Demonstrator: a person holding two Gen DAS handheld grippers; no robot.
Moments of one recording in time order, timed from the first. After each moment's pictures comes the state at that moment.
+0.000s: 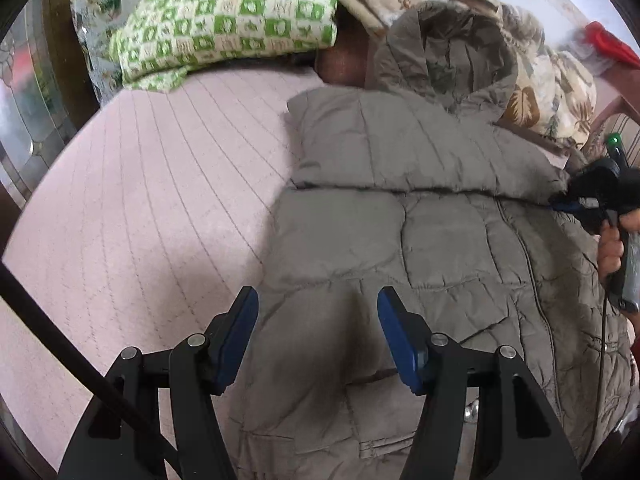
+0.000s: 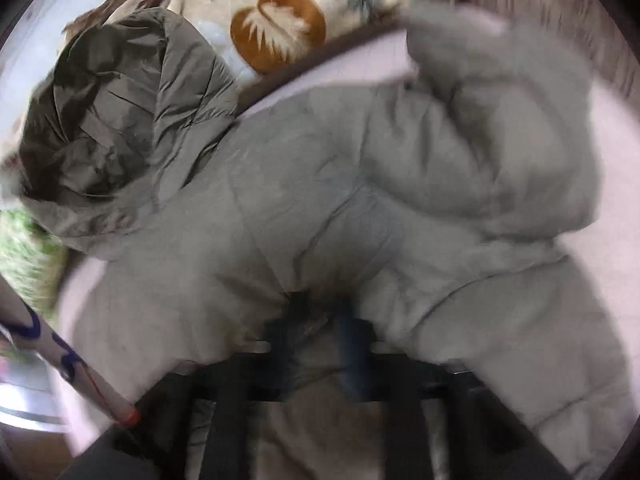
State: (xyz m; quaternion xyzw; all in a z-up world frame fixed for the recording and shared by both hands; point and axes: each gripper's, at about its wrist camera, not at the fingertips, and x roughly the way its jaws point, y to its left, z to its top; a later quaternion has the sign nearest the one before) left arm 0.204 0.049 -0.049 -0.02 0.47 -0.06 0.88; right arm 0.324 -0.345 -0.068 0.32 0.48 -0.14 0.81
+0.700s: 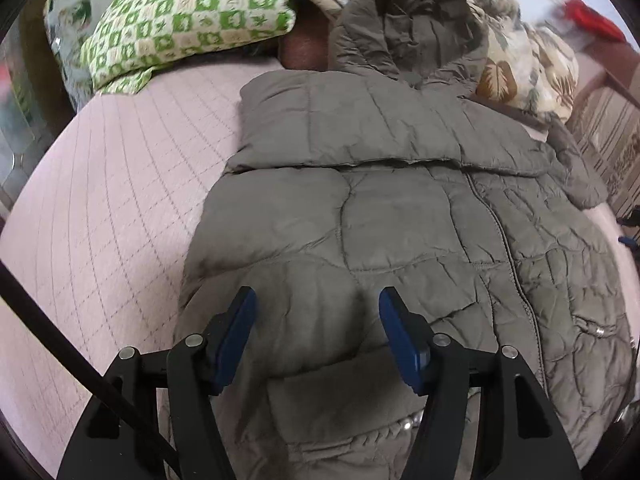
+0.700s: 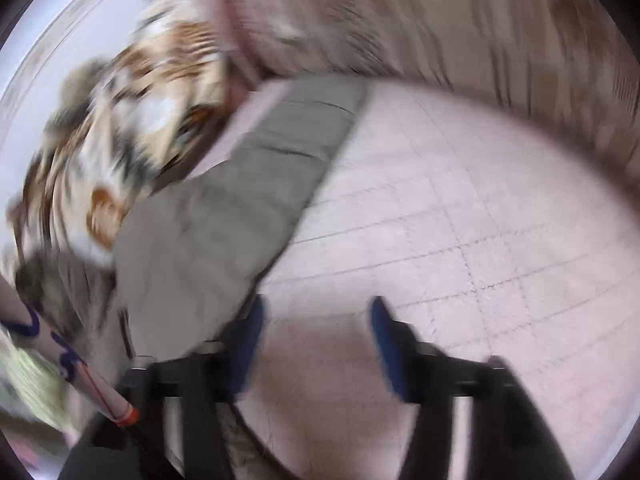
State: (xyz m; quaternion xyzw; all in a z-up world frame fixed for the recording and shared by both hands) left arm 0.196 0.005 -0.060 0.02 0.47 -0.09 0.88; right arm 0.172 -0.602 -0.051 0.42 0.38 -0.27 0.78
